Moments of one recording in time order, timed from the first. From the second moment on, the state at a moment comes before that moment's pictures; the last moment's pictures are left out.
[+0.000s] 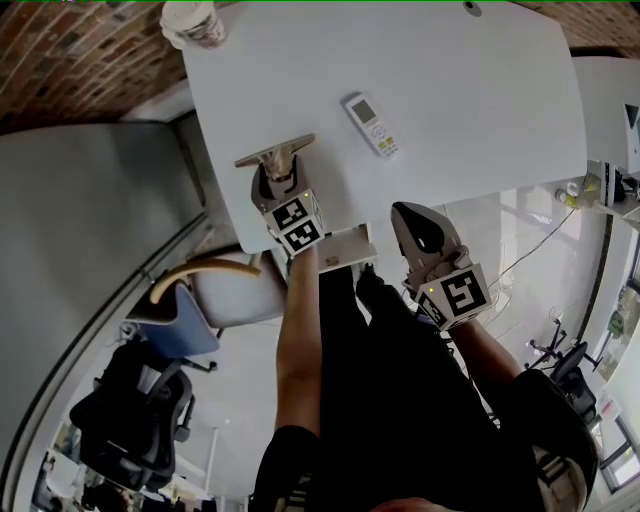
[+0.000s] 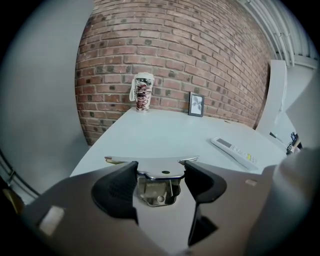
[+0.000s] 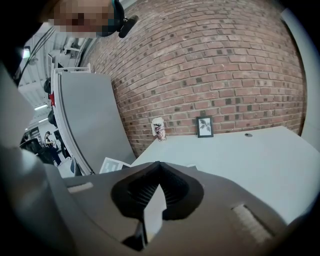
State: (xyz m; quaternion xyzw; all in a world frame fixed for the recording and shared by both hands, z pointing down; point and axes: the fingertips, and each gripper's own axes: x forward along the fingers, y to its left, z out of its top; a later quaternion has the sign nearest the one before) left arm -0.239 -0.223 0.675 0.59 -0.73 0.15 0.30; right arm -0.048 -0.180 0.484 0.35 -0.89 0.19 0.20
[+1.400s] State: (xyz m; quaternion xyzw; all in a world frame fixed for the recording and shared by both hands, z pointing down) left arm -0.183 -0.129 0.609 0.64 -0.72 0.12 0.24; right arm 0.010 -0.110 0.458 0.34 -0.91 0.16 0.17
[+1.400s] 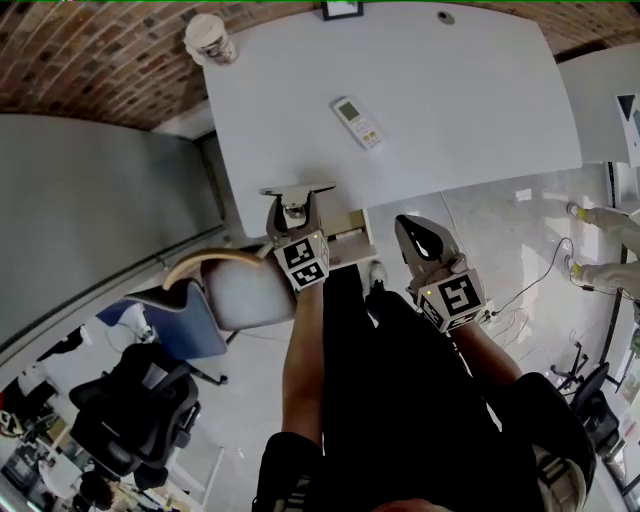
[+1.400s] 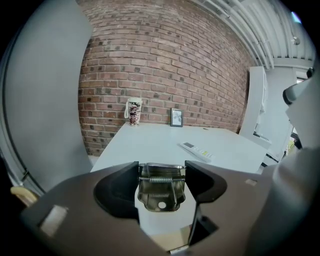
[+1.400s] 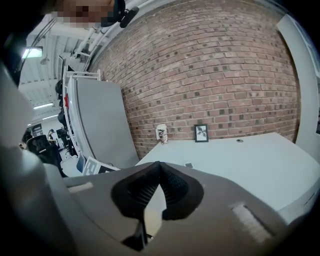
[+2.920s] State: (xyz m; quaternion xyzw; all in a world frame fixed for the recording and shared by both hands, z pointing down) left arm -0.119 0.047 0.647 0.60 -0.72 0.11 0.31; right arm 0.030 0.012 0.521 0.29 -0.92 0.16 0.20
